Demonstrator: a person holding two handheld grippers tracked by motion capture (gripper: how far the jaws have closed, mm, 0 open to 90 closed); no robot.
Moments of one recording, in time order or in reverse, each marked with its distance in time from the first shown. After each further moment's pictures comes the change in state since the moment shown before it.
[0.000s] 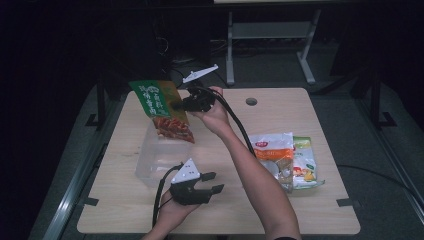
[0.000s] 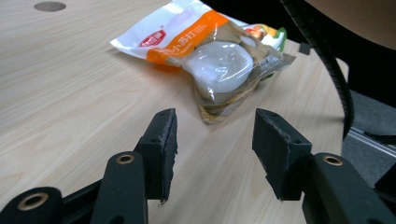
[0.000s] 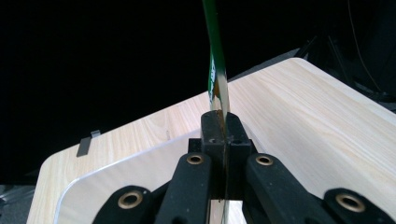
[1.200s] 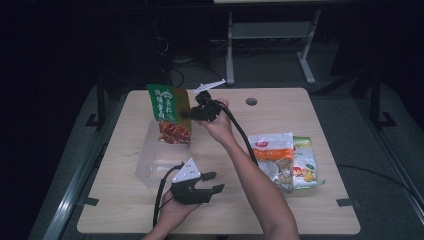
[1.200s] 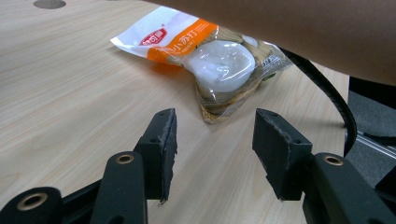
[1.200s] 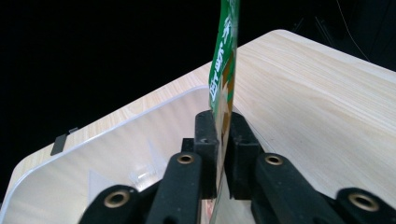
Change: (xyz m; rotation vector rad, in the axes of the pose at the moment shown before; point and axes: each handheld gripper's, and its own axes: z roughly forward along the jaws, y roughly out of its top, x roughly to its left) left arm 0.002 0.000 0.003 -0.002 -0.001 0.000; right arm -0.031 -0.047 0.013 -0.007 -0.035 0.095
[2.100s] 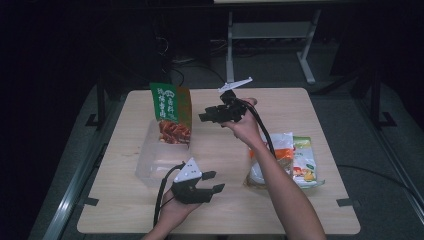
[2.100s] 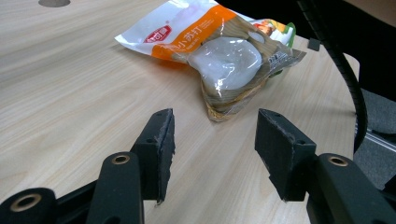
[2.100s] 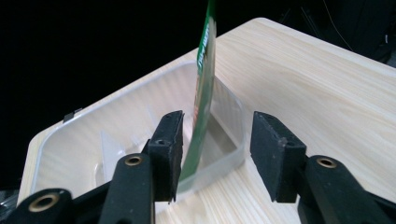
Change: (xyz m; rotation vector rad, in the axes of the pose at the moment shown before) left arm 0.001 0.000 0.003 0.008 0.022 0.003; right arm -0.009 -0.016 -0.072 0.032 -0.033 0.017
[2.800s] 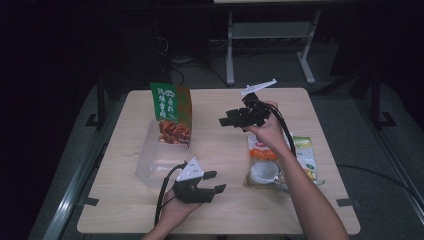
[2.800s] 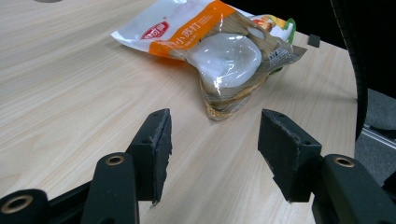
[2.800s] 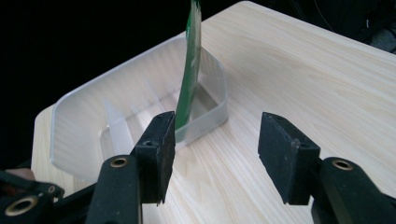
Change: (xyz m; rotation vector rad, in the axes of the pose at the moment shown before) left arm 0.001 0.001 0.004 0.022 -0.012 0.012; right arm -0.004 -0.020 -0.058 0.045 -0.035 0.016
